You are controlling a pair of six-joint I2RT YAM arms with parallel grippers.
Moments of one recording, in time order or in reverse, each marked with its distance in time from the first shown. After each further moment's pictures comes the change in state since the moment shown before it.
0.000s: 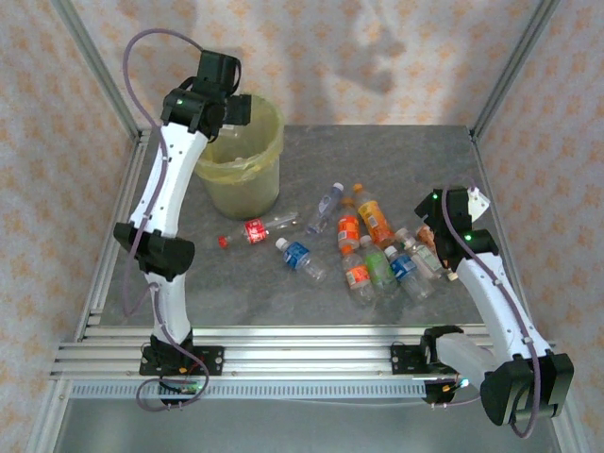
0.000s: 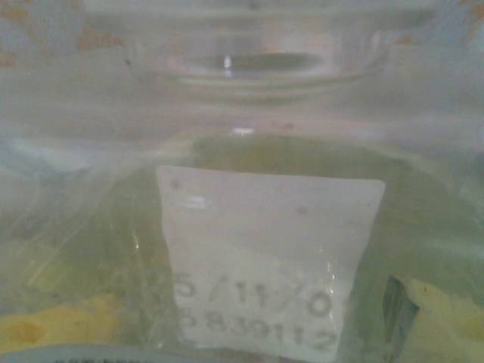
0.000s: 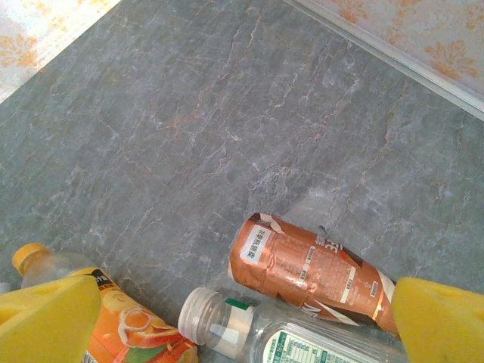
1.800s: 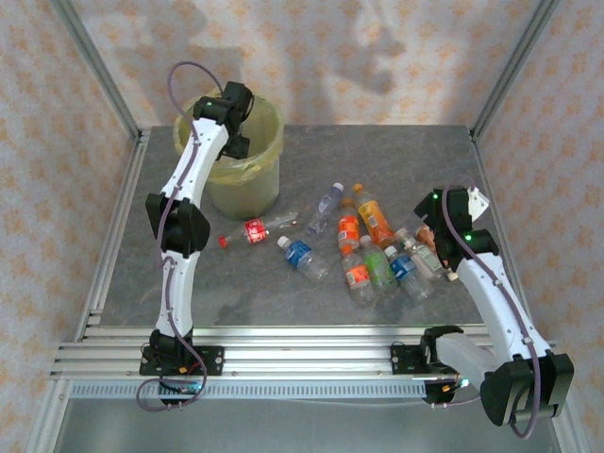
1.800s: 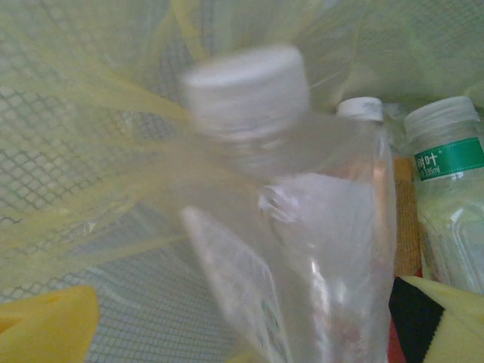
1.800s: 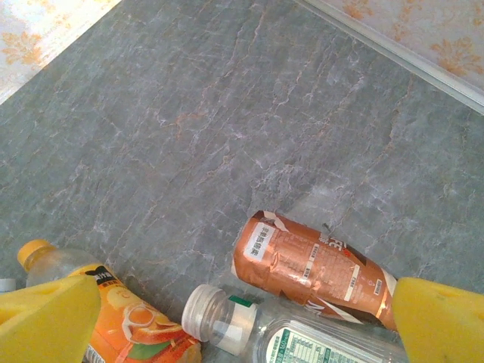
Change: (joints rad) left arm 0.061 0.291 0.035 -0.216 -0.109 0.037; right arm 0.000 -0.002 0.001 0.000 -0.020 -0.003
